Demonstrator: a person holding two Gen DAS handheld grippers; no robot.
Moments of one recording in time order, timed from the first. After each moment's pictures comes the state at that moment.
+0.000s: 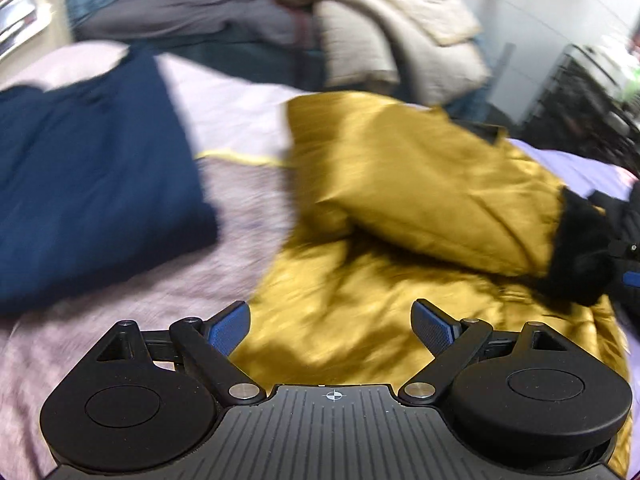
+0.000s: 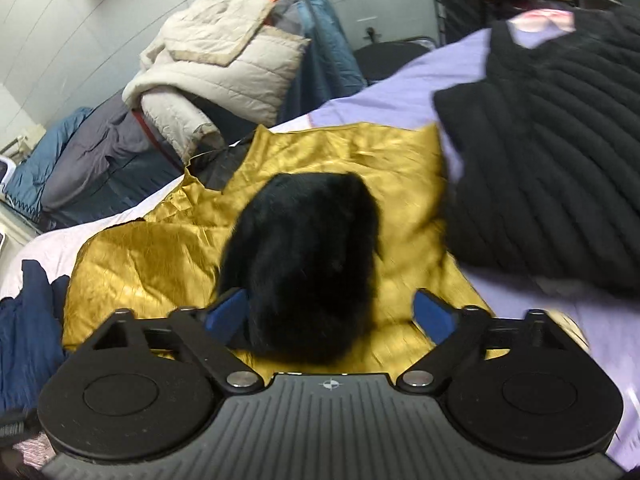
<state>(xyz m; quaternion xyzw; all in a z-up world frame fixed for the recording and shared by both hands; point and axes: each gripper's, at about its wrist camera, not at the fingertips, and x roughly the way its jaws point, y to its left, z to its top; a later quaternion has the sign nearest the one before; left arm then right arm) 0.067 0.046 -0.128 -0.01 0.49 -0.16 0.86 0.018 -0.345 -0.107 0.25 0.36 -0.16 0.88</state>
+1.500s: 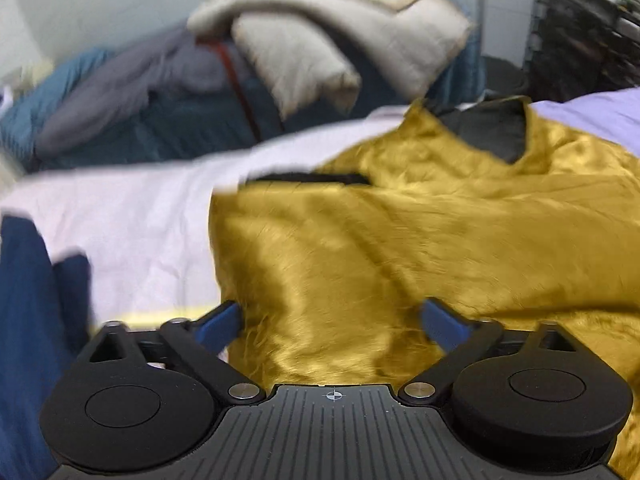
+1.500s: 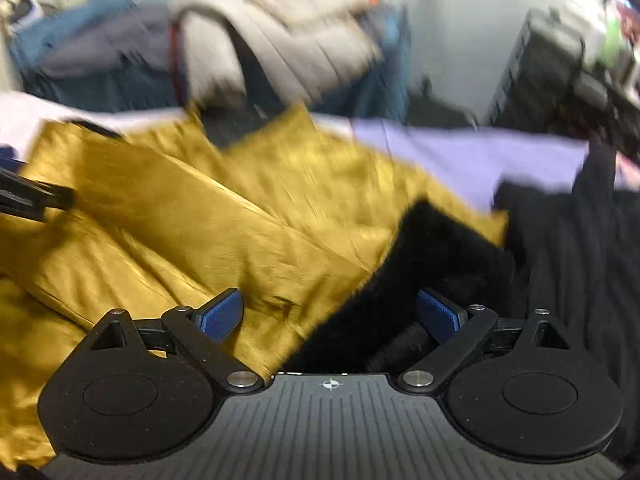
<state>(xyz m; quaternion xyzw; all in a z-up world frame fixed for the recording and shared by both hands) 0.199 -0.092 -0.181 0.16 0.46 -0.17 0.86 0.089 -0.317 -0.159 0.01 0.39 -0.16 0.91</state>
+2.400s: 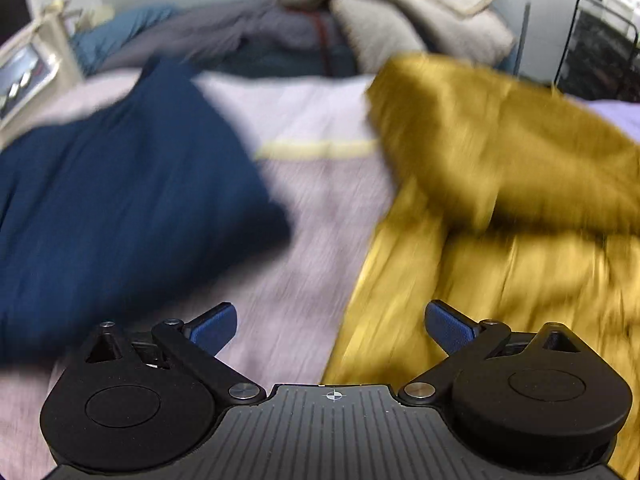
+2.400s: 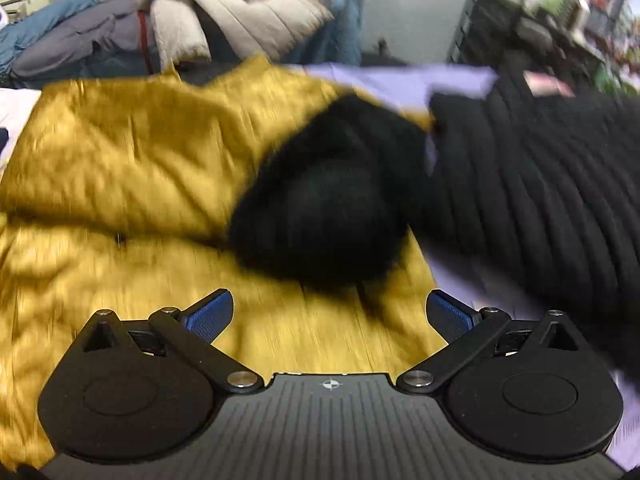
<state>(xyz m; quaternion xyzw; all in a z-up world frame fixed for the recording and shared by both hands) 0.065 0.085 -0.165 0.11 0.46 -0.13 0.87 -0.022 -0.299 -0.169 0.05 0.41 -0.21 0.89</state>
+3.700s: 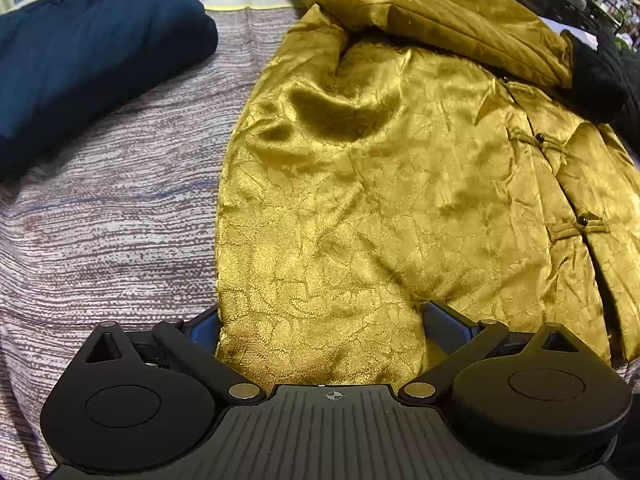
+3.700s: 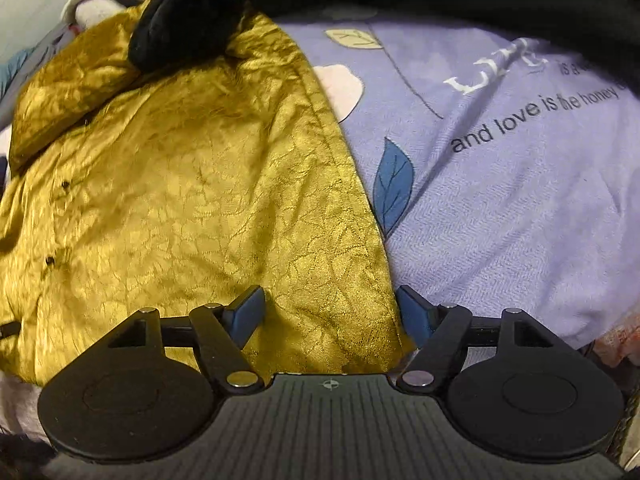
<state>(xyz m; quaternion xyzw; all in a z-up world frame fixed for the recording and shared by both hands) -0.017 0.104 -0.198 0.09 0.56 -0.24 0.79 -0.207 -0.318 -0.226 0.25 0.47 -0.22 0.82</state>
